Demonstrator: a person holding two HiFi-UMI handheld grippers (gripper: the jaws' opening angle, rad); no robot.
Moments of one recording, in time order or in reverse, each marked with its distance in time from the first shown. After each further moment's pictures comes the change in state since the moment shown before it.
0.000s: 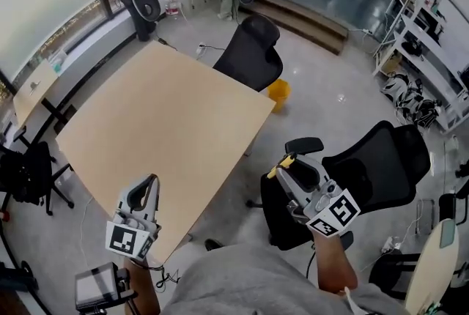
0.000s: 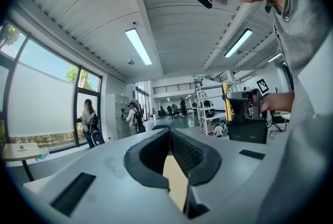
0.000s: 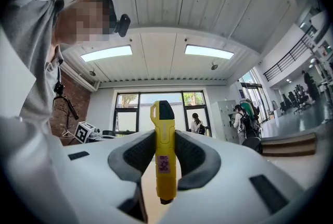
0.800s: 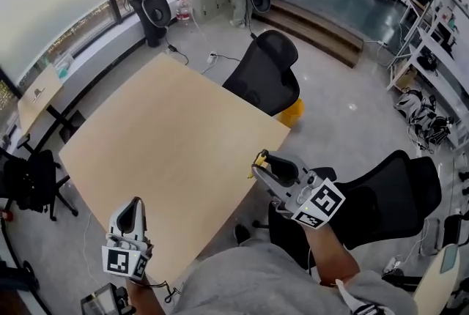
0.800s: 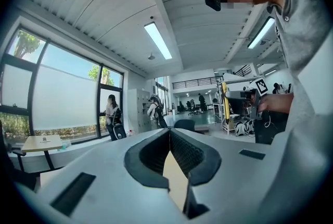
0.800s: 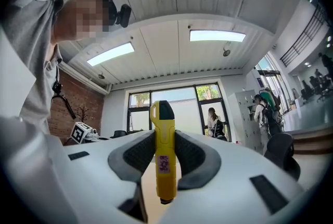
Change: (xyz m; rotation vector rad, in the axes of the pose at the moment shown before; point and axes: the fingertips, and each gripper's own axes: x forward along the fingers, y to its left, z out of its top) left arm 0.030 0.095 -0.029 -0.061 0.057 0.236; right arm 0.150 -0.071 -0.024 0.029 0.031 0.204
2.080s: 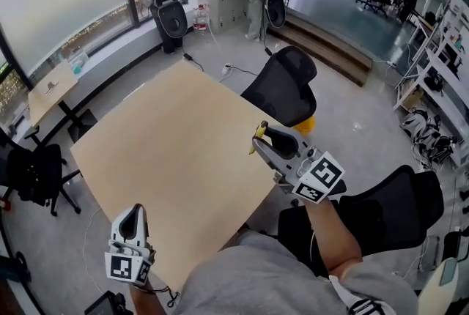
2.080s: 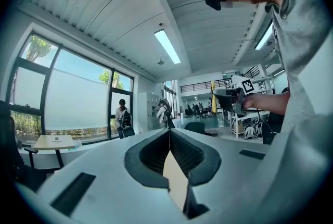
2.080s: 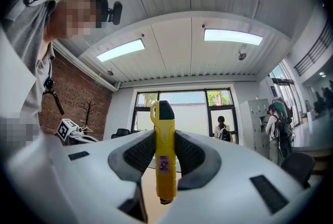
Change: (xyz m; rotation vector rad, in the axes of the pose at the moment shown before) left arm -0.060 0.055 -0.003 -0.013 -0.044 0.091; right arm 0.097 0.004 0.027 -0.107 -0.024 0.084
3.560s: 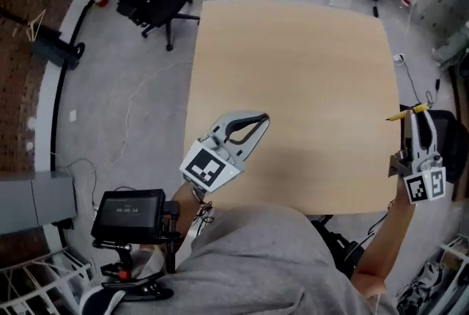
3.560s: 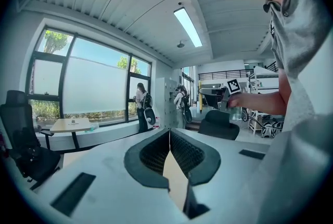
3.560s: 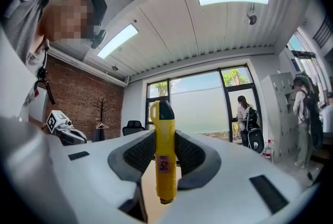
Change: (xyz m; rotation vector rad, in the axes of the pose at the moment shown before) left arm 0.139 0.059 -0.059 -0.122 0.249 0.204; right arm 0.207 -0.182 -0.103 0.119 0.121 0.234
